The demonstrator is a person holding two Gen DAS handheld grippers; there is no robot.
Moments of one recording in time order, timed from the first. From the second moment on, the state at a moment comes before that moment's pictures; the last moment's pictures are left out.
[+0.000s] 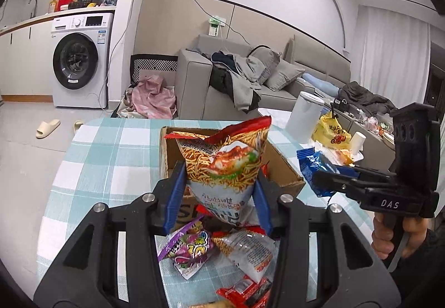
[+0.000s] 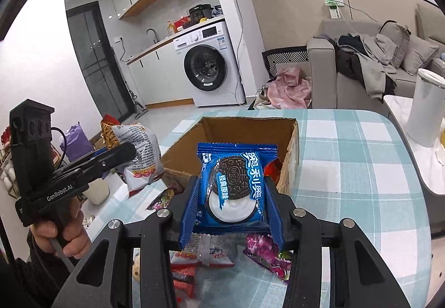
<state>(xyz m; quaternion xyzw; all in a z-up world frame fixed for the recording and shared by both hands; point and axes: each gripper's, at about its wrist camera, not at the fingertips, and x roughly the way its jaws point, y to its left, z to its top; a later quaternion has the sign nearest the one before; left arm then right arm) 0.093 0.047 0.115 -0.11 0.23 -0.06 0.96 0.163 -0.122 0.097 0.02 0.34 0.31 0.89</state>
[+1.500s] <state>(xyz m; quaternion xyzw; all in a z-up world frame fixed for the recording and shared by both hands) 0.195 0.035 0.078 -0.07 0.26 -0.05 0.96 0.245 -0.093 0.052 0.03 0.40 0.32 0.86</state>
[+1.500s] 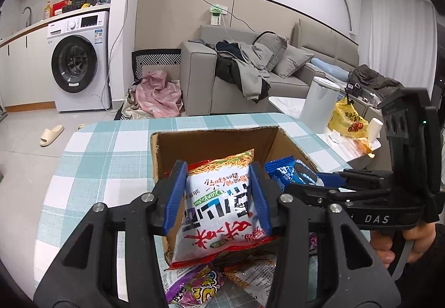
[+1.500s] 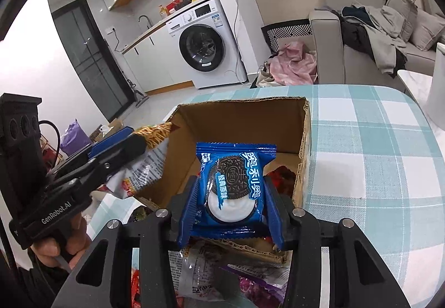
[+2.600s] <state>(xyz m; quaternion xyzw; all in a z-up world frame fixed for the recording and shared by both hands) 0.090 0.059 0.066 -0.07 0.28 0.00 0.96 0.164 -0.139 0.063 0.01 0.38 0.26 0.89</state>
